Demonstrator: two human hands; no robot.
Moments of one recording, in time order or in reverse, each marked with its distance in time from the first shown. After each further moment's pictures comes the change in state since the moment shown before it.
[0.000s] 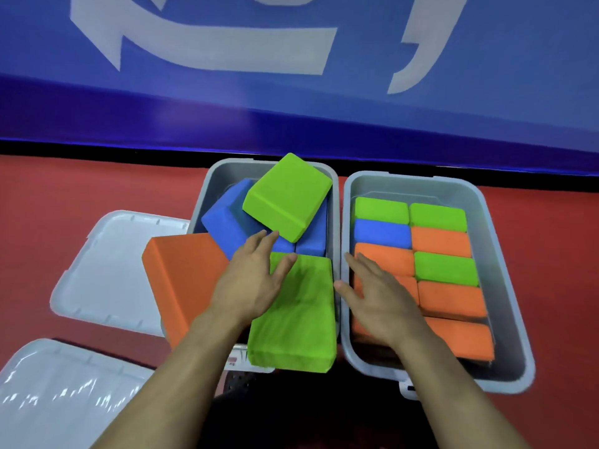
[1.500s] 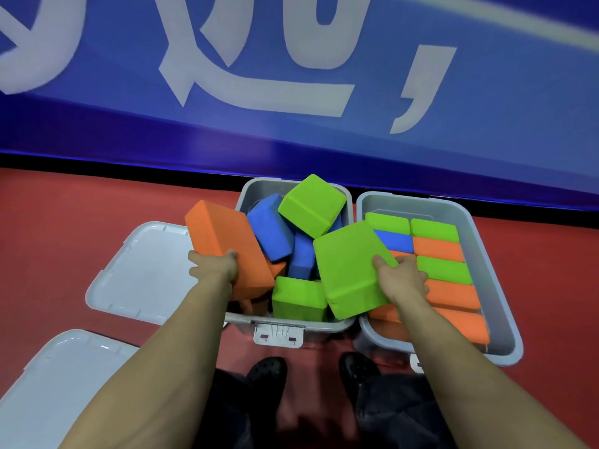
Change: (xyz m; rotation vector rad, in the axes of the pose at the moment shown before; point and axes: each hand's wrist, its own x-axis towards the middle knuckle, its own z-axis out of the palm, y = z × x) left_hand -0.051 -0.105 -0.042 -0.806 0.381 -0.914; right_hand -0.039 -0.035 0.018 0.526 0.379 0.591
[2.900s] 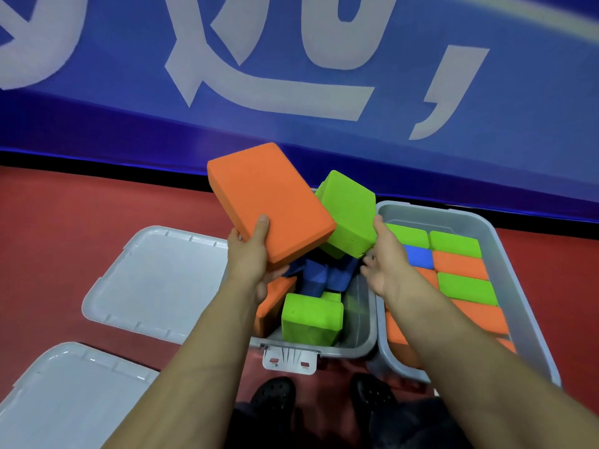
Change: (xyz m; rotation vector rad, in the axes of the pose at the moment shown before) left_hand -0.030 0.048 0.018 -0.561 -0.460 0.098; right_hand 0.014 -0.098 0.056 0.842 -0.364 0.199
